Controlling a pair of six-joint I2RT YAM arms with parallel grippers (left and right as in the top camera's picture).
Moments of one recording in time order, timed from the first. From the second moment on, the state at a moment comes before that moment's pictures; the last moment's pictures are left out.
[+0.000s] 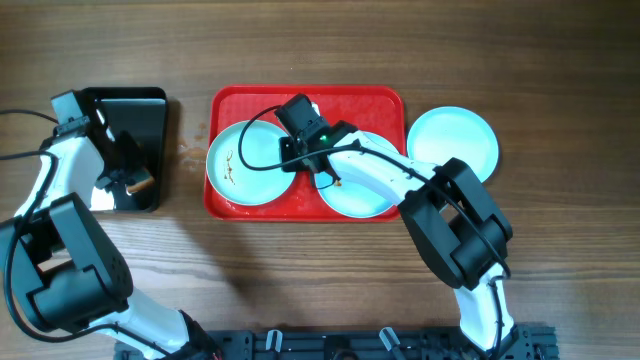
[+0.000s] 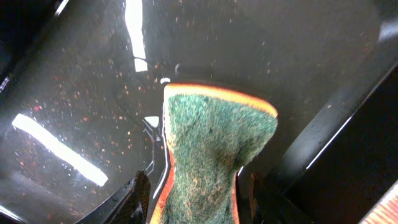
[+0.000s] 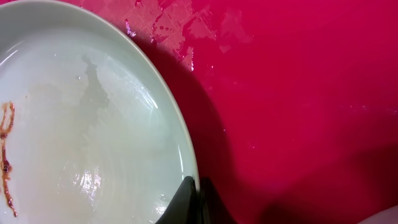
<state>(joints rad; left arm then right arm) 0.40 1.82 1.14 -0.57 -0.03 -0.23 0.71 2.14 1.45 -0.42 -0.02 0.57</state>
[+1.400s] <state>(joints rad) 0.40 1.55 1.08 -0.52 0.00 -0.23 0.71 2.14 1.45 -0.39 -0.02 0.56</state>
